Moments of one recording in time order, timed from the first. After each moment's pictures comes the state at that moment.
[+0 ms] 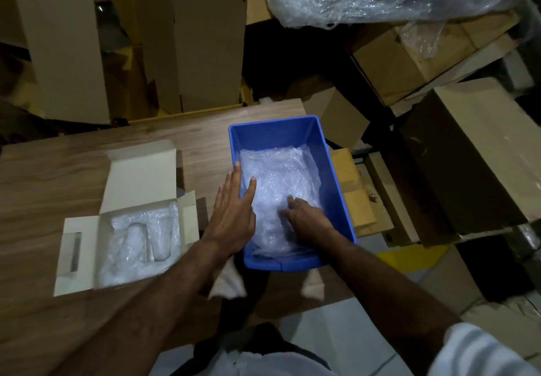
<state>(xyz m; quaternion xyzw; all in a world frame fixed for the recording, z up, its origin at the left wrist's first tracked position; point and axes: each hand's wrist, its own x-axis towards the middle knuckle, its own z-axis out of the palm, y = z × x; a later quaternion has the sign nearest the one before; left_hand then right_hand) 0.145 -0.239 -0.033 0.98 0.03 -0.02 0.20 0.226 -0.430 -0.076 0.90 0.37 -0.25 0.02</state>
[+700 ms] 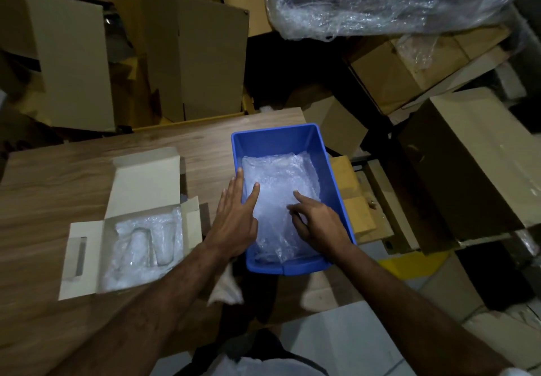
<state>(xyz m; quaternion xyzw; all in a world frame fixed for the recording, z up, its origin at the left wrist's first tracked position) 0.146 -0.236 -0.032 0.98 0.03 -0.06 0.19 0.209 -0.453 -0.043 0.92 0.28 -0.07 -0.26</state>
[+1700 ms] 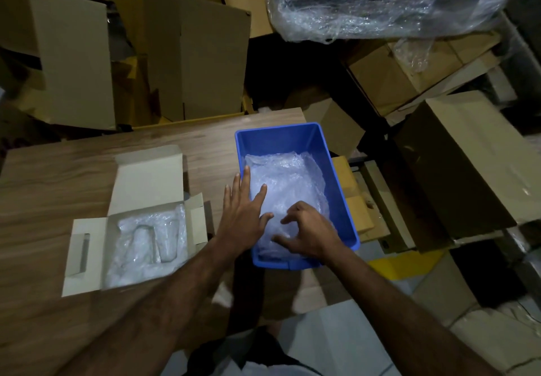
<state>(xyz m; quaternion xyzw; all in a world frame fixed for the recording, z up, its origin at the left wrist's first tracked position) 0.149 -0.239 -0.040 0.99 0.02 -0.04 0.15 0.187 -0.434 -0.040 0.92 0.25 -0.17 -0.23</state>
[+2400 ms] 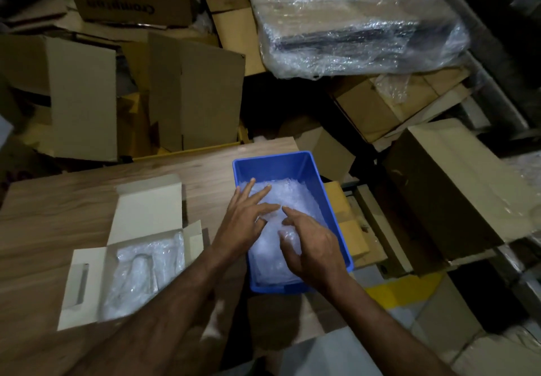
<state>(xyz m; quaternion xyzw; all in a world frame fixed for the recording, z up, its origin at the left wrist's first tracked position) 0.177 -0.228 -0.003 0.94 -0.09 0.07 0.31 0.159 -0.431 0.021 0.88 0.29 0.15 -0.34</state>
